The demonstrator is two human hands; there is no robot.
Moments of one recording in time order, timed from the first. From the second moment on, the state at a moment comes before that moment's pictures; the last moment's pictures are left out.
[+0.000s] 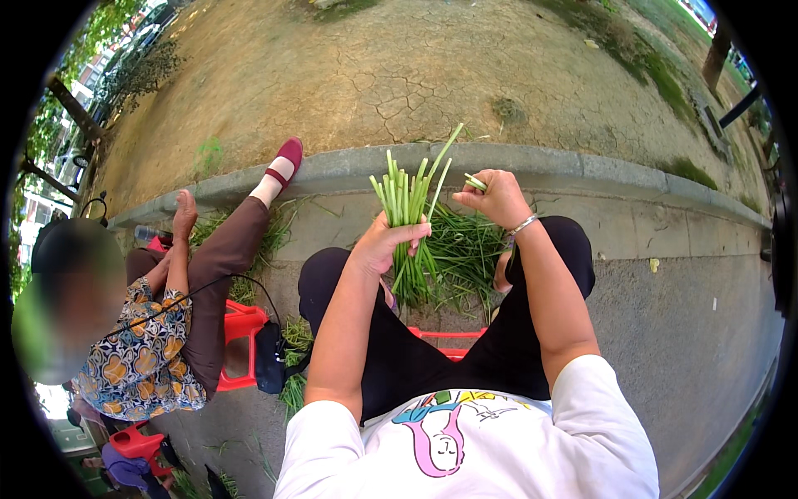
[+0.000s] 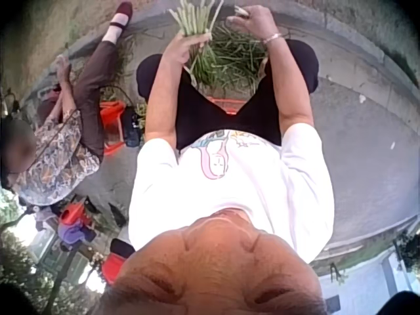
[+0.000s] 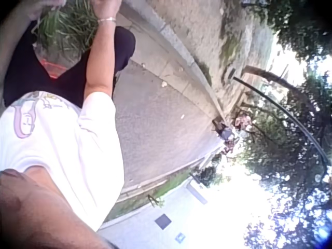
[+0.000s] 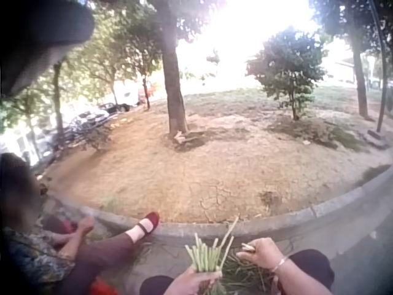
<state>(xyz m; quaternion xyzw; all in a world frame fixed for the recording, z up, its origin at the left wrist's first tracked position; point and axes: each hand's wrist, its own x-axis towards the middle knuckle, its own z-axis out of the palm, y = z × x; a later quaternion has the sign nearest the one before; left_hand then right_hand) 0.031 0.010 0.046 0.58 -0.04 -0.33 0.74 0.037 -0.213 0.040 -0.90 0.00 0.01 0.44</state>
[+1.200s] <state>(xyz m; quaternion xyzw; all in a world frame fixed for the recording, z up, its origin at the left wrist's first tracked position) 0.040 -0.019 0.046 0.54 -0.10 -0.29 0.79 0.045 -0.204 0.046 -0.45 -0.06 0.11 0.89</state>
